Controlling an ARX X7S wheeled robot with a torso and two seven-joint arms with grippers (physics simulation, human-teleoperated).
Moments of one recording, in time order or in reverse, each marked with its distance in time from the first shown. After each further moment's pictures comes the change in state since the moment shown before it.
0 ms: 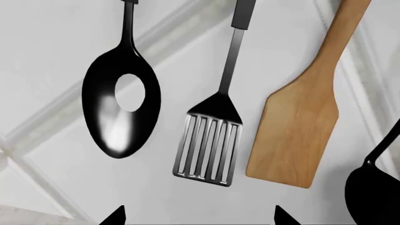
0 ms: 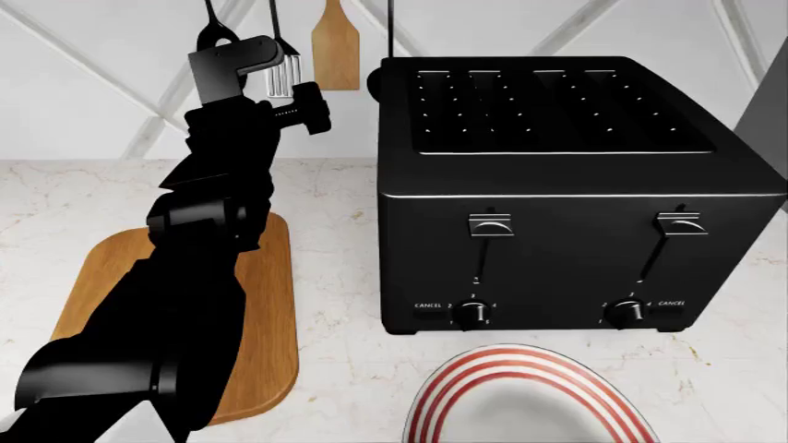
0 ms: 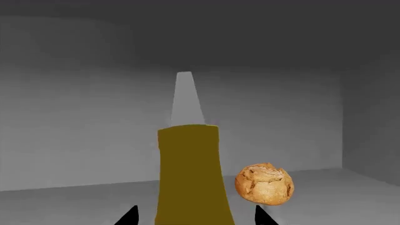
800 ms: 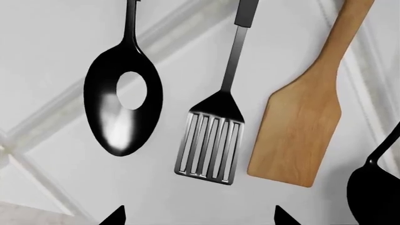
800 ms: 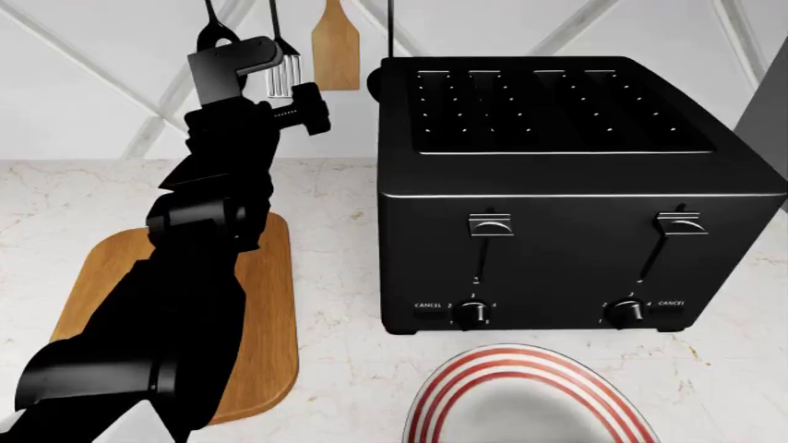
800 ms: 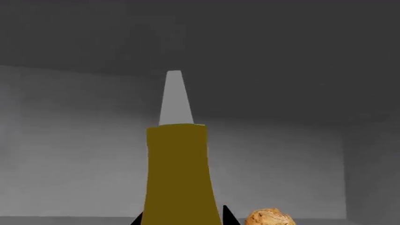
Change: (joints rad) left arm 0.001 0.000 -0.016 0.000 0.011 -0.003 0.001; right arm -0.017 0.022 0.004 -0.313 0.070 0.111 0.040
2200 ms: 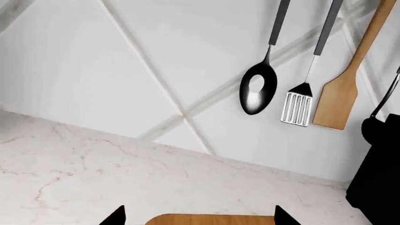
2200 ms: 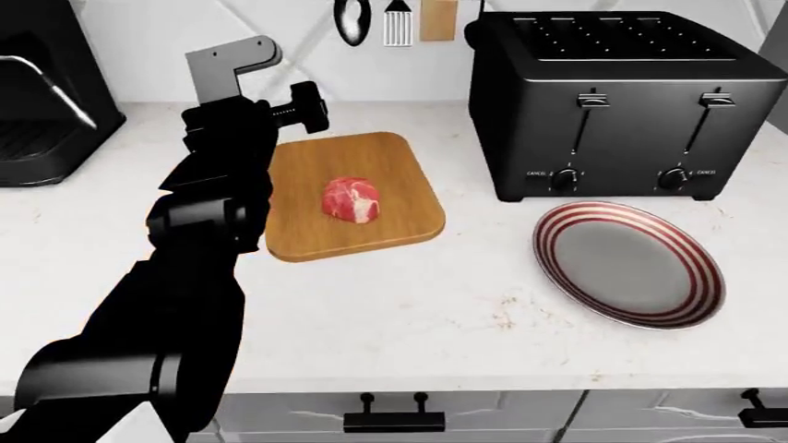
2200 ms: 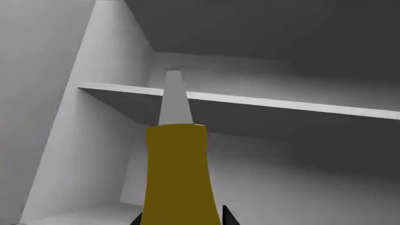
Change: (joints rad) left arm 0.004 -0.002 0.025 0.000 -0.012 0.024 -0.006; right arm -0.056 -0.041 0.120 -0.313 0.205 0.113 0.009
